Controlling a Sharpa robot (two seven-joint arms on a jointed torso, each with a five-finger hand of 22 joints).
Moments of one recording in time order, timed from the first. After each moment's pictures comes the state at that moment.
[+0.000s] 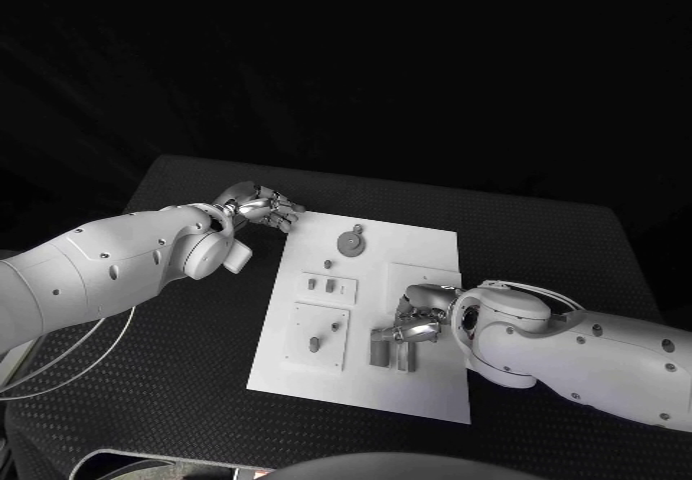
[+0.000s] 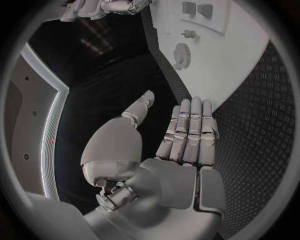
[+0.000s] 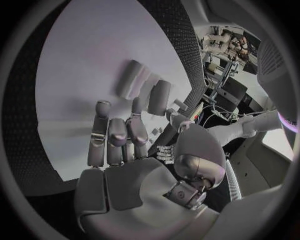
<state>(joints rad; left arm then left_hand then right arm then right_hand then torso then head) 1.26 -0.73 -0.14 1.12 -0.43 -0.18 0.14 0.96 -0.09 0.42 -0.26 0.09 0.83 0.20 0.27 0.46 1.08 0.15 0.20 0.12 0.91 0.11 0.56 0.47 0.02 0.88 0.01 0.07 0.98 1.10 -0.78 -0.14 1.70 -1.37 -0.09 -0.49 0.64 -0.27 0.56 0.07 0.05 1.12 0.04 0.33 0.65 1.35 -0.07 1.28 1.17 1.19 -0.17 1.48 0.90 0.26 1.08 0.00 0.75 1.31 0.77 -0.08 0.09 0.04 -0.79</state>
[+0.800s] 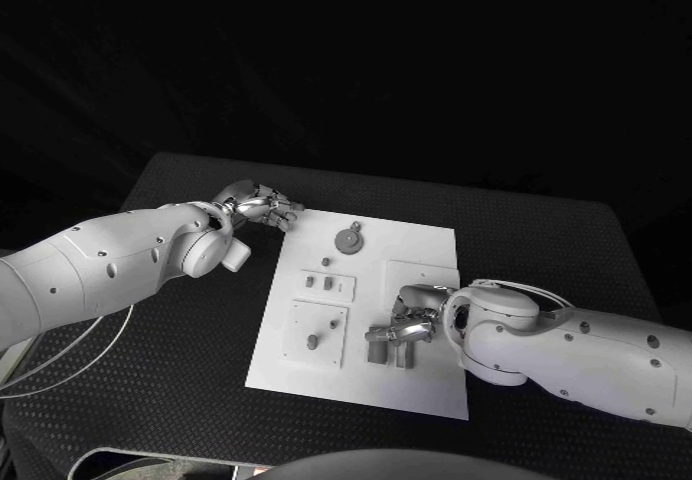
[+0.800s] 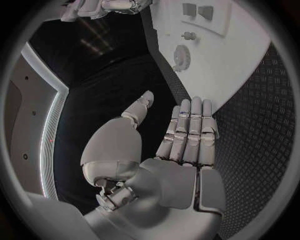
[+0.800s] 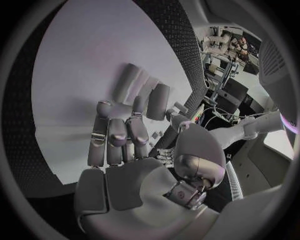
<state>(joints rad) 1.26 -0.73 -0.14 1.13 -0.43 -0.17 0.14 0.95 -0.09 0.42 -0.26 0.08 0.82 0.20 0.27 0.46 1.08 0.15 0.20 0.12 0.91 0.11 0.56 0.47 0.01 0.88 0.01 0.07 0.98 1.10 -0.75 -0.14 1.68 -1.37 -0.08 -0.51 0.65 -0.26 0.55 0.09 0.05 1.12 0.04 0.34 0.68 1.35 -0.07 1.27 1.16 1.18 -0.17 1.48 0.90 0.26 1.08 0.00 0.75 1.31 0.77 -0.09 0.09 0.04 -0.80</state>
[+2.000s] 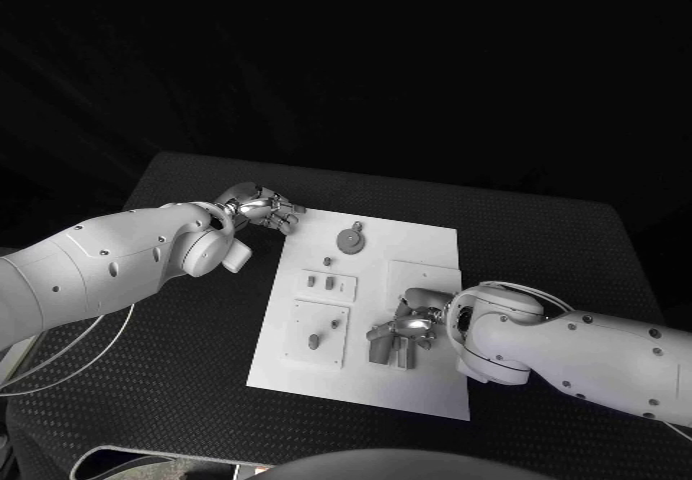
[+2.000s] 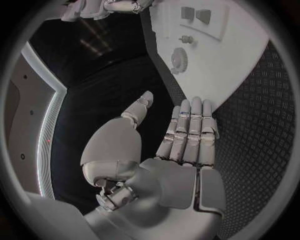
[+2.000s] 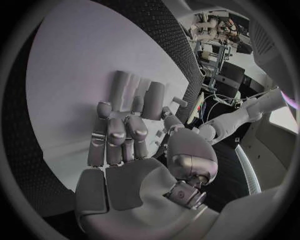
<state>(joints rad) 1.26 -0.73 -0.14 1.13 -0.43 -0.15 0.11 0.95 -0.09 0.42 -0.26 0.08 0.81 0.20 0.27 0.46 1.07 0.15 0.20 0.12 0.91 0.11 0.56 0.48 0.01 0.88 0.01 0.07 0.98 1.09 -0.75 -0.14 1.67 -1.18 -0.10 -0.52 0.65 0.04 0.37 -0.24 0.05 1.12 0.03 0.38 0.67 1.32 -0.06 1.19 1.11 1.16 -0.16 1.48 0.89 0.26 1.06 0.01 0.75 1.31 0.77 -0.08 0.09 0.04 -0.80</state>
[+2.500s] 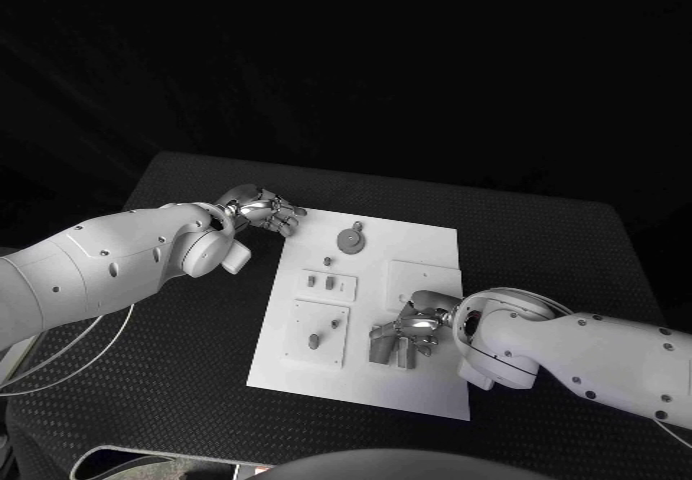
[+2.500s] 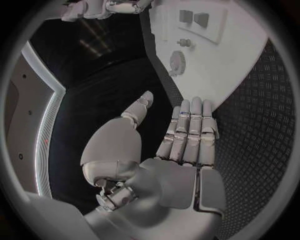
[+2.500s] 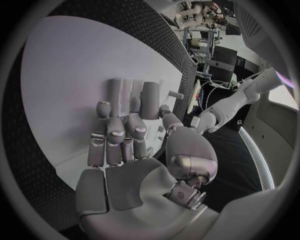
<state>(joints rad) 1.26 -0.73 -0.14 1.13 -0.44 -0.13 0.09 0.95 -0.09 0.42 -0.26 0.08 0.81 0.21 0.27 0.45 1.06 0.15 0.20 0.12 0.90 0.11 0.56 0.48 0.01 0.88 0.01 0.07 0.98 1.09 -0.78 -0.14 1.68 -1.02 -0.16 -0.49 0.70 0.04 0.37 -0.24 0.05 1.10 0.05 0.26 0.66 1.31 -0.06 1.17 1.10 1.16 -0.15 1.48 0.89 0.26 1.05 0.02 0.75 1.31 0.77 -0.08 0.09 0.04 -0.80</state>
